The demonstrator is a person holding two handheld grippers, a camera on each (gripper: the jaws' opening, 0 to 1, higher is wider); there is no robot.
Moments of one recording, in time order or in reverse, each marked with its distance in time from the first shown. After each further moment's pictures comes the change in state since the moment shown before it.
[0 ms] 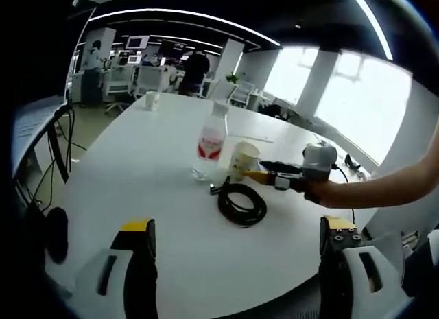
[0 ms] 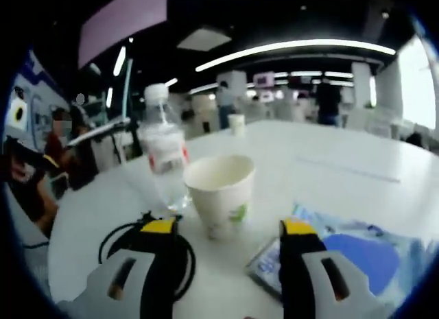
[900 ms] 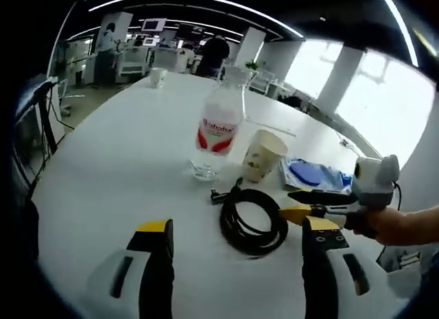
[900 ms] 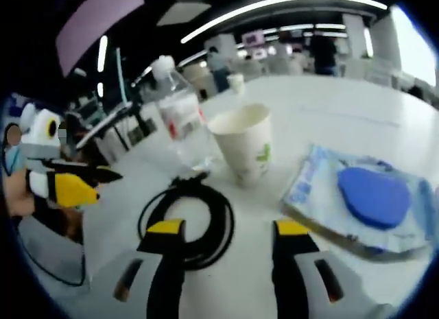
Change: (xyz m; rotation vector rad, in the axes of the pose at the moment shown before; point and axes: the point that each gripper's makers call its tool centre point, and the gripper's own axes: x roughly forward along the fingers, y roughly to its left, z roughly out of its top) left arm 0.112 0.003 -0.013 -0.172 0.067 0.120; right arm -0.009 0.034 -0.035 0.185 0.228 0.052
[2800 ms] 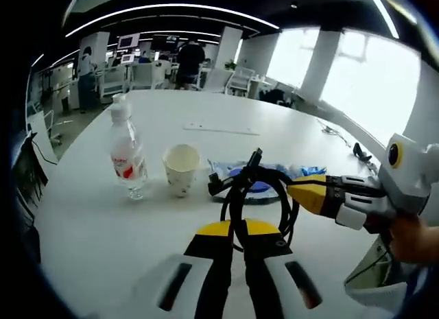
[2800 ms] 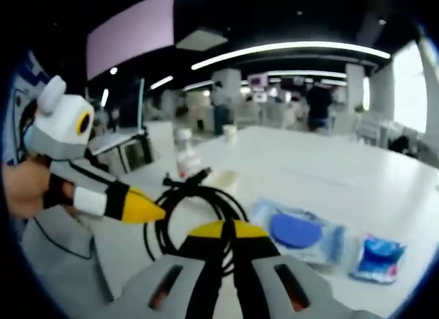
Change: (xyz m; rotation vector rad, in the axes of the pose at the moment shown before) left arm -0.005 -0.163 -0.002 0.224 0.013 -0.069; right arm -0.177 -0.029 0.046 -0.168 -0.245 -0.153
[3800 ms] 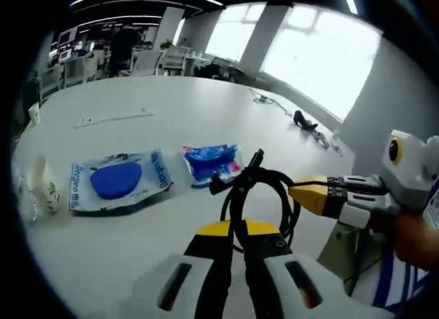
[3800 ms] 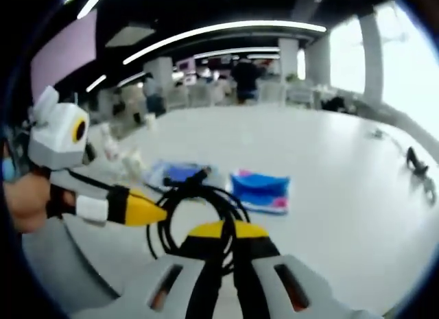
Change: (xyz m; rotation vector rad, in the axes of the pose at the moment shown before) left arm 0.089 -0.191 -0.045 0.080 0.211 -0.304; right arm -0.143 -0.145 -0.082 0.213 0.186 -0.323
